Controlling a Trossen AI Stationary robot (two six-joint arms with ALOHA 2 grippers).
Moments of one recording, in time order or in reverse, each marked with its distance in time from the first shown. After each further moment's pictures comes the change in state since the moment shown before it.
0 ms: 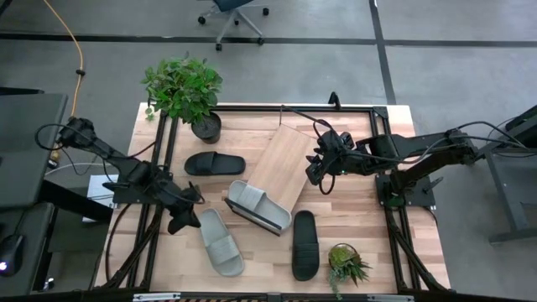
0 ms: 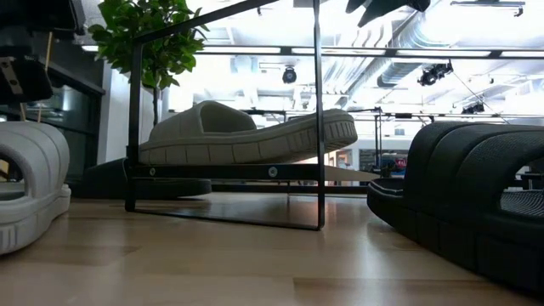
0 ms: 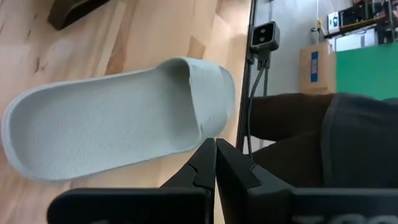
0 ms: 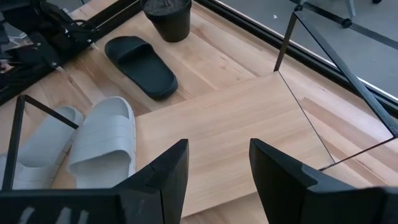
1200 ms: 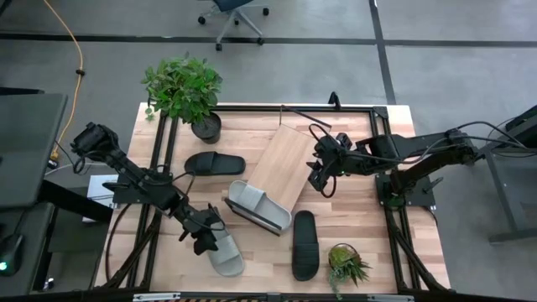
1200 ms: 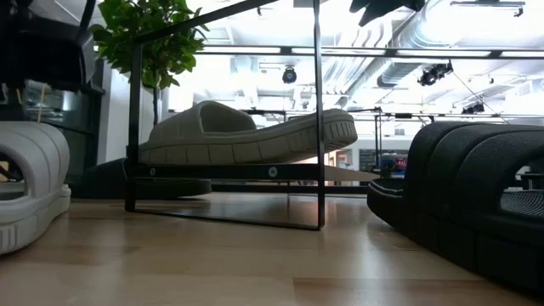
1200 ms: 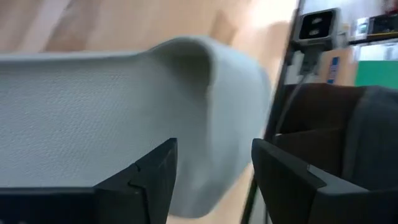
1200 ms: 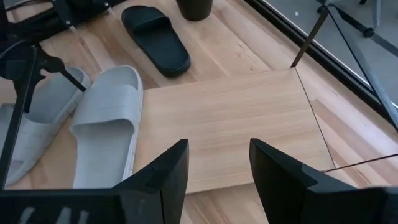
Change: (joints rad) left arm -0.079 0.574 -0.002 0.503 -0.024 -0.188; right arm 0.002 0.000 0.000 -0.012 -0.087 -0.152
